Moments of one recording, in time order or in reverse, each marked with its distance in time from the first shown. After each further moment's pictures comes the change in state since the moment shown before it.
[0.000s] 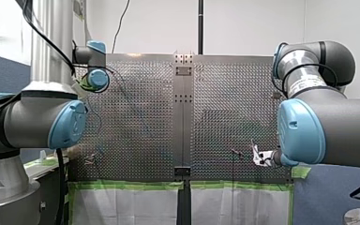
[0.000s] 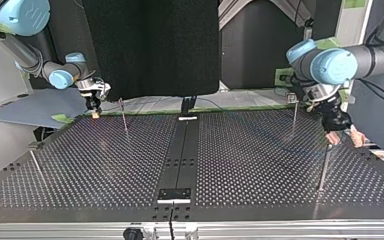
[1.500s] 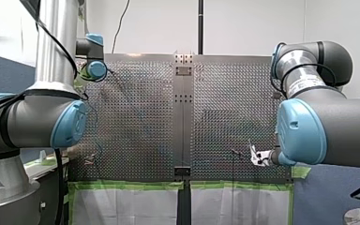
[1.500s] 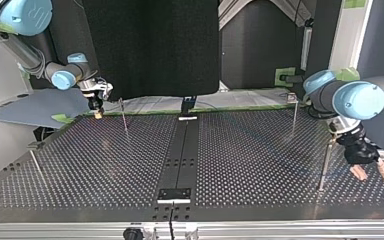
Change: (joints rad) left arm 0.059 -0.086 0.236 -0.054 0.033 -0.035; right arm 0.016 0.000 -0.003 0.007 0.001 -0.012
